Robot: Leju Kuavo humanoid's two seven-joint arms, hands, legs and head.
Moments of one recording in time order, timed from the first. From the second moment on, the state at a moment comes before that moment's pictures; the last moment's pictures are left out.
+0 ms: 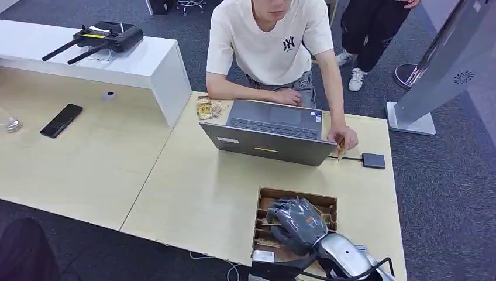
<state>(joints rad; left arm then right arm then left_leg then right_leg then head) 0.00 -0.09 -0.59 -0.01 1.04 0.03 -0.07 -0.40 -0.28 1.00 -1.37 0.76 -0.04 0.02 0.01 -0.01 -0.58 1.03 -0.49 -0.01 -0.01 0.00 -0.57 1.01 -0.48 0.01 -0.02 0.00</state>
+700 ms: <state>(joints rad) 0.00 -0.09 -0.59 -0.01 1.05 0.03 -0.07 -0.40 -0.28 1.00 -1.37 0.75 -0.04 0.03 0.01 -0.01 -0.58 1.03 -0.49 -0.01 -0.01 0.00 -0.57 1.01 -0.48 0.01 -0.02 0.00</state>
